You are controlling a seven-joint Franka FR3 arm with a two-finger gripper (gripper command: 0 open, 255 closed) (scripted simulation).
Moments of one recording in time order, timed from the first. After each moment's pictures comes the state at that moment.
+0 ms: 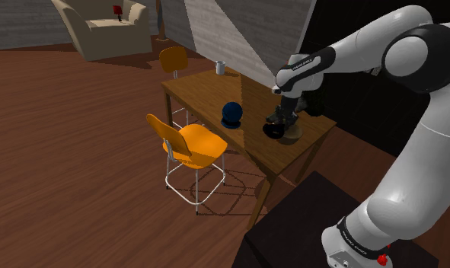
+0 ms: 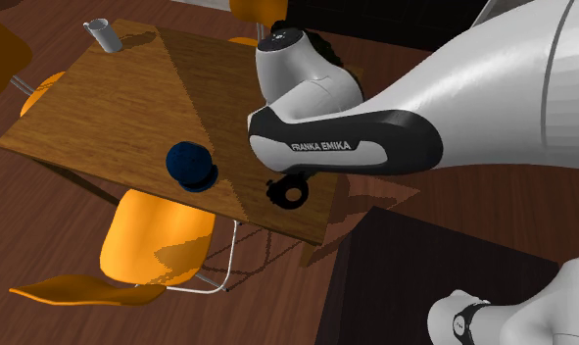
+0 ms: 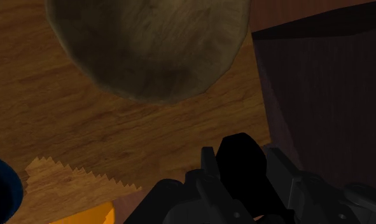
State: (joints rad) arm -0.14 0.21 -0.30 -2.12 0.07 2.15 -1.77
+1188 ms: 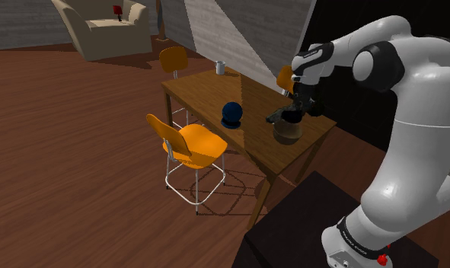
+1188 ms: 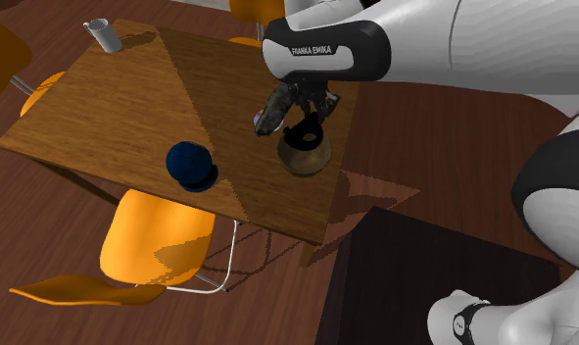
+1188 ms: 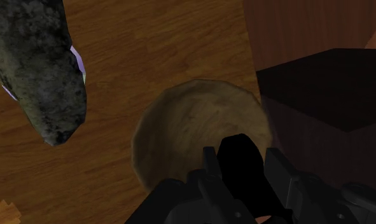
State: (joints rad) arm -0.33 0.46 -0.36 -1.72 0.13 1.98 -2.02
